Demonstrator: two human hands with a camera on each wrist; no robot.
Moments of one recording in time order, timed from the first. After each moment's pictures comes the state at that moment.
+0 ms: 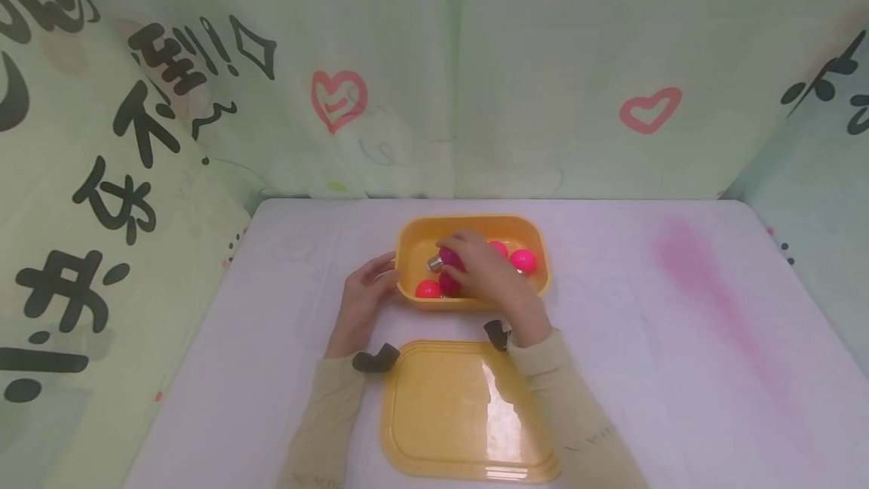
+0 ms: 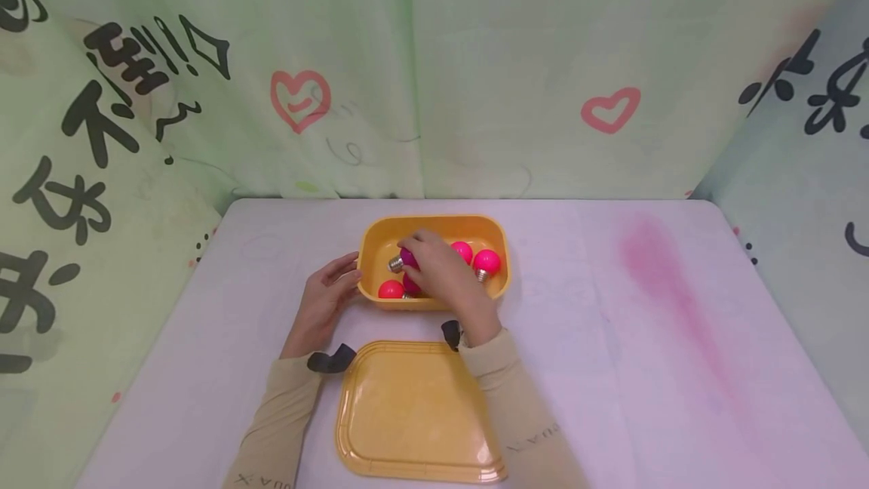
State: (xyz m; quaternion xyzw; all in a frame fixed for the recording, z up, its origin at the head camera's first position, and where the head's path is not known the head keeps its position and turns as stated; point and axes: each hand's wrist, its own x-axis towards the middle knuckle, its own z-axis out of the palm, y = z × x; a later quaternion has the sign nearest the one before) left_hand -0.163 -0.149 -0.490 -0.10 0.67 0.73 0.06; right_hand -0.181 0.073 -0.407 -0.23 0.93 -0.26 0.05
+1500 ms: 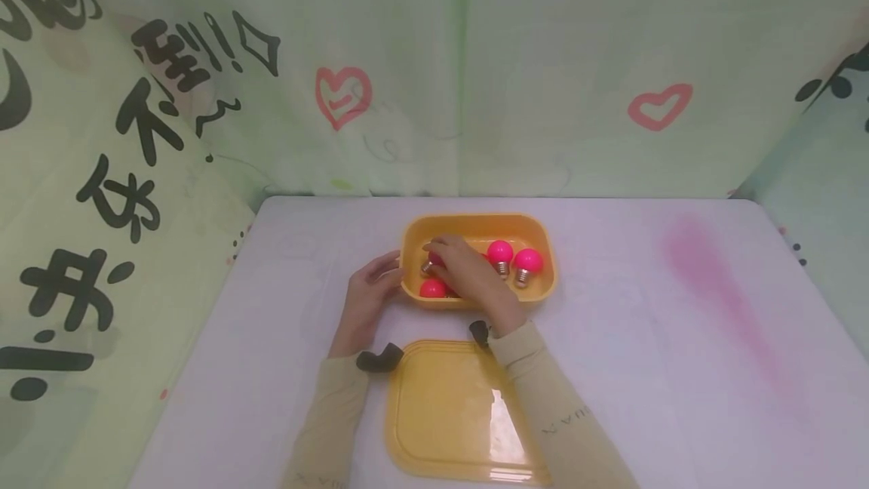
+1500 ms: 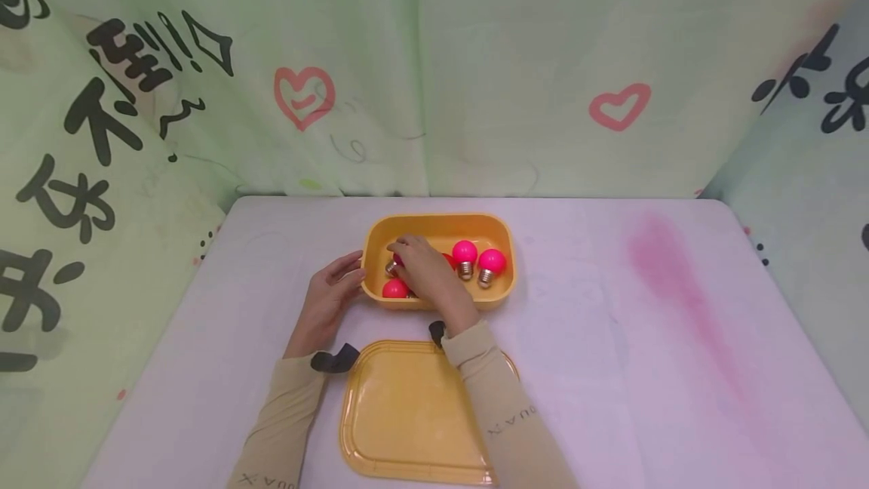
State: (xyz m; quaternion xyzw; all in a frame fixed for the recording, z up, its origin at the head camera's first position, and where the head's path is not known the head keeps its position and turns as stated) left_hand -0.163 -0.148 -0.489 -0.13 0.70 0.70 0.07; right_hand -0.200 0.045 -0.445 -0.26 0.92 -0.28 0.05
